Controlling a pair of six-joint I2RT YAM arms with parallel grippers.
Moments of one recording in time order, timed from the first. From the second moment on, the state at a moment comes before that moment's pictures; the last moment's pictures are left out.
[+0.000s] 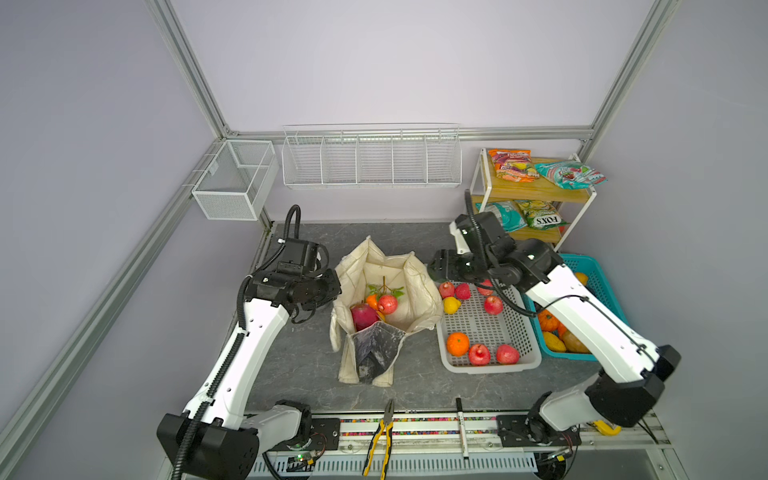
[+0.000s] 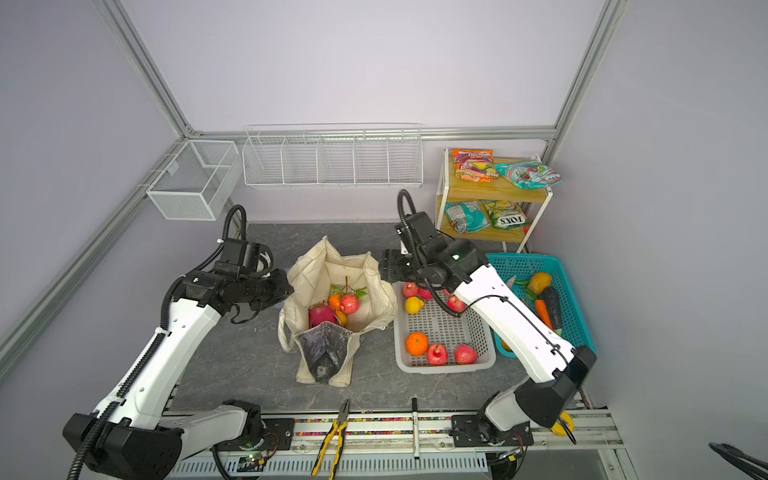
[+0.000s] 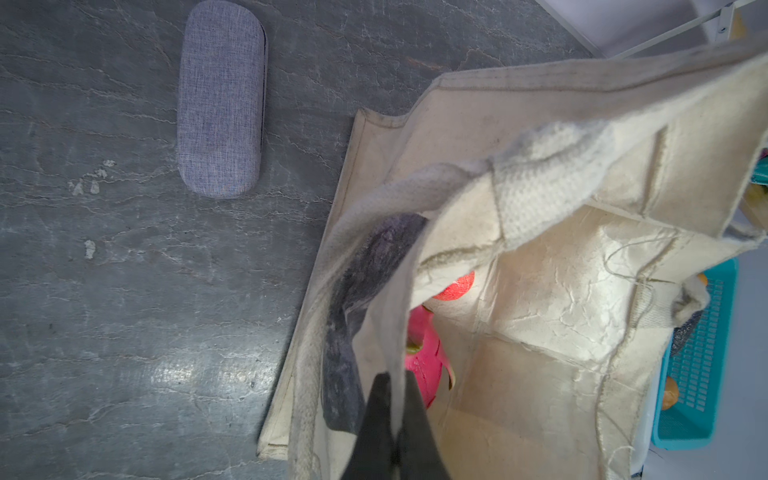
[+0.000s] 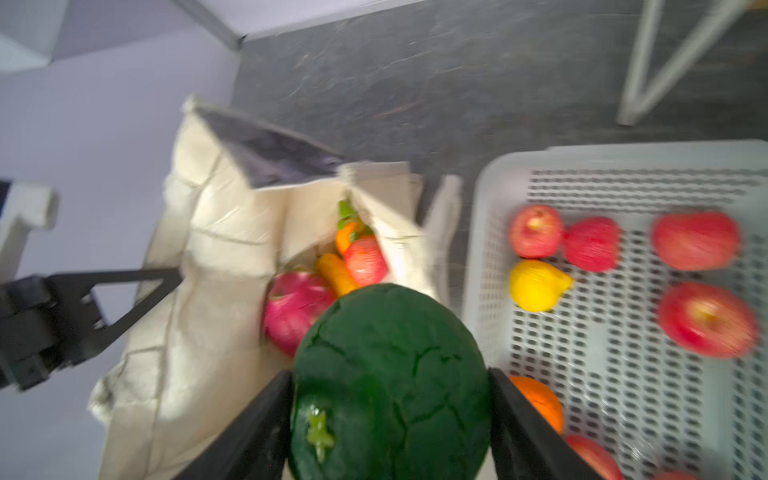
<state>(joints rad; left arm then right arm) -0.28 1.20 1.26 -1.02 0.18 -0.60 0.78 1.56 1.78 -1.06 -0.02 0.60</state>
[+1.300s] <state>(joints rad) -0.28 1.15 1.26 -1.03 0.18 -0.60 0.95 2.00 1.84 -0.82 -0.23 0.40</state>
